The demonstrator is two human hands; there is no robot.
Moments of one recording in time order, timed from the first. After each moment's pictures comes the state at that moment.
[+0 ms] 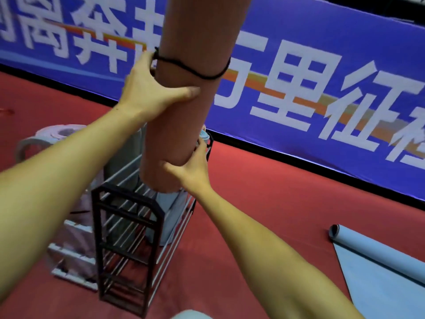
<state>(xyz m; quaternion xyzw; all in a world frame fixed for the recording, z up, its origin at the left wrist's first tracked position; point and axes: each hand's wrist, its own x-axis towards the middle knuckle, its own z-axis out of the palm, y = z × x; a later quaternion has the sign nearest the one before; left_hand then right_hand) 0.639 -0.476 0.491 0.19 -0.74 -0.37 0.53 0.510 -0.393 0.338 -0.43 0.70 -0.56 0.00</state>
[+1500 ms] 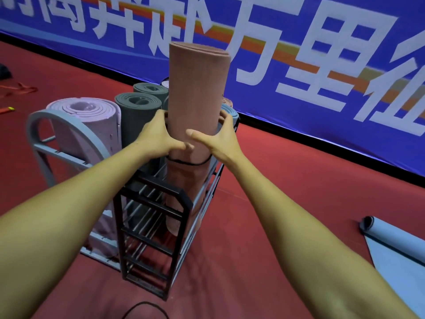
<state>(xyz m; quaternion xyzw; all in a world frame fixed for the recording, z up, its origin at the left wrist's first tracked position) 0.614 -0.565 0.326 0.31 -0.82 -0.39 0.29 0.463 -0.438 0.331 -0.45 0.70 -0.54 0.09</state>
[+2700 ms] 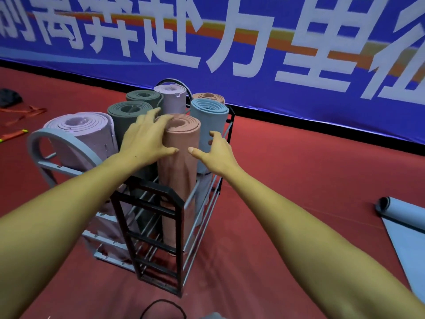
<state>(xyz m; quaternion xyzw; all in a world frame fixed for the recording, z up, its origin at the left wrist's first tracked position) 0.616 -0.555 0.333 0.29 -0.92 -0.03 0.25 0.450 -0.418 0.297 -0.43 0.80 -0.40 0.07</state>
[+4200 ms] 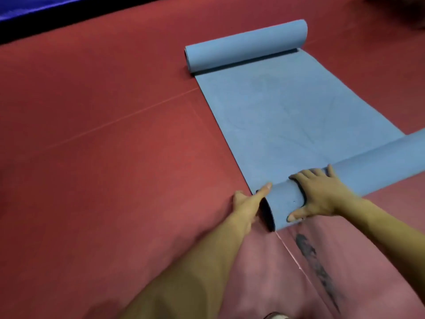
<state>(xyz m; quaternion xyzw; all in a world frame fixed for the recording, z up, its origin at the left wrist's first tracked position) 0.211 0.298 -0.138 0.31 -0.59 -0.68 -0.29 0.179 0.519 -0.105 -0.16 0.96 0.08 0.22</state>
